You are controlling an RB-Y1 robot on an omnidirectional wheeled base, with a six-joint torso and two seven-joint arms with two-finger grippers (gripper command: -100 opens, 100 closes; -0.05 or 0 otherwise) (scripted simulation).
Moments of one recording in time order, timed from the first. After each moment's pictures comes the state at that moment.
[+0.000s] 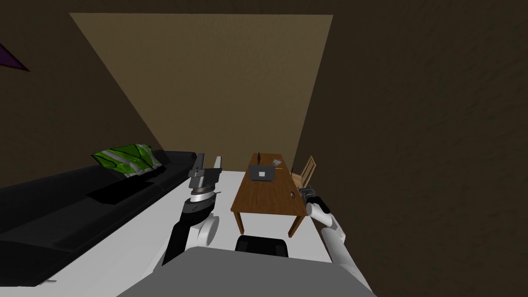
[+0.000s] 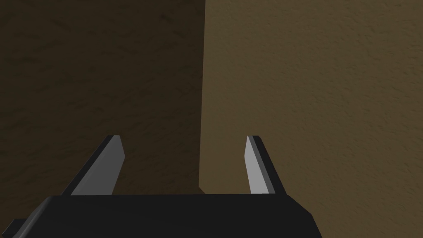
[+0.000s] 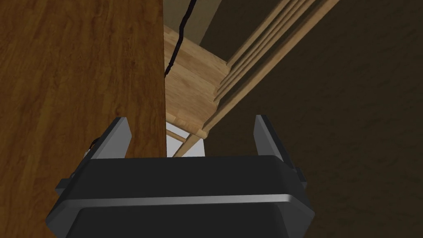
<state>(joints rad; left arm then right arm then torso) 0.50 -0.03 -0.05 -2.30 -0.05 -0.63 0.15 -0.10 -0.15 -0.28 -1.20 -0.29 0.14 -0.94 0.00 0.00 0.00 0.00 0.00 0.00</state>
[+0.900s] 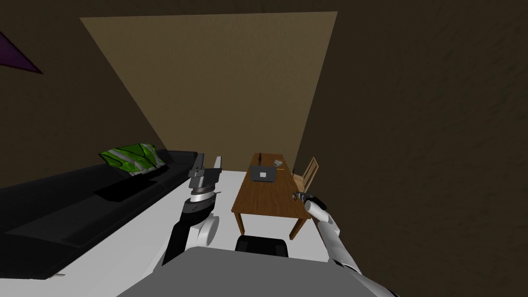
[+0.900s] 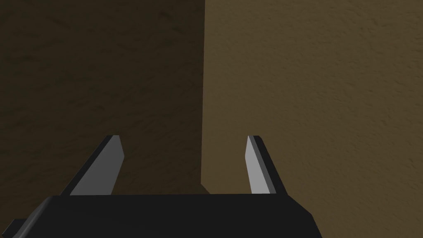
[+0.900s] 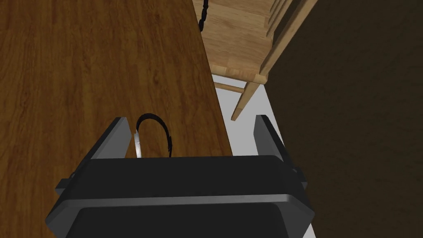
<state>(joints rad) 0.50 -0.03 -0.05 -2.30 -0.05 -0.63 0.15 -0.23 -0.16 -0.36 -0.94 -0.38 0.27 -1.16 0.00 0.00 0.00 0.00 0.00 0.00</state>
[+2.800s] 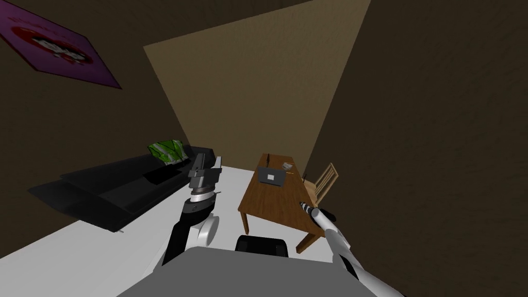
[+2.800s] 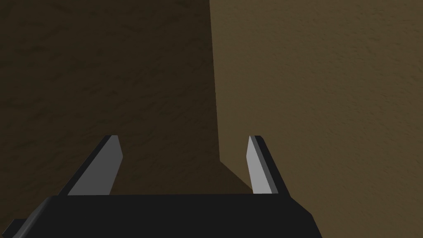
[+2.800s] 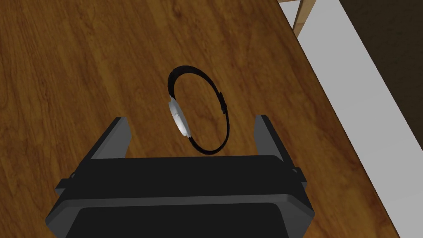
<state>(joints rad) 0.50 -0.03 -0.05 -2.30 -0.05 -0.63 0.15 -0.25 -0.21 -0.46 -0.69 -0.56 0.38 -1.37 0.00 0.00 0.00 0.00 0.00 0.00</state>
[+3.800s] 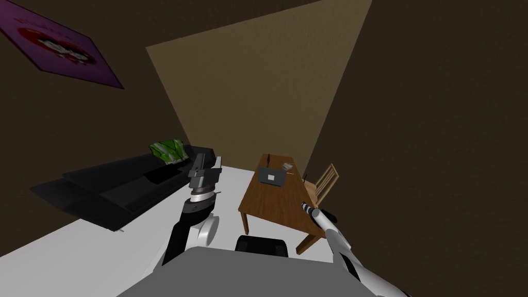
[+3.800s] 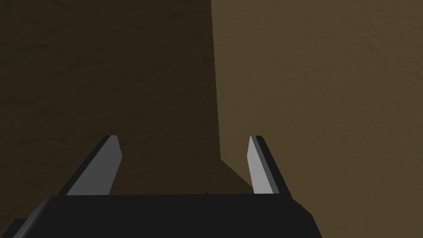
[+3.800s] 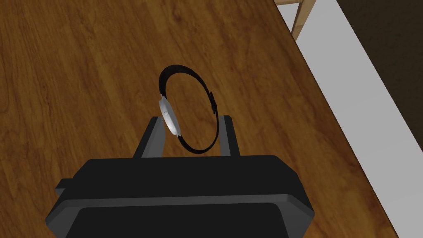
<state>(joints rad) 0.50 -0.03 -0.05 -2.30 -0.05 -0.63 0.15 -0.26 -0.23 -0.46 -0.65 -0.60 0.35 -1.34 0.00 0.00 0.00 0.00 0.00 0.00</state>
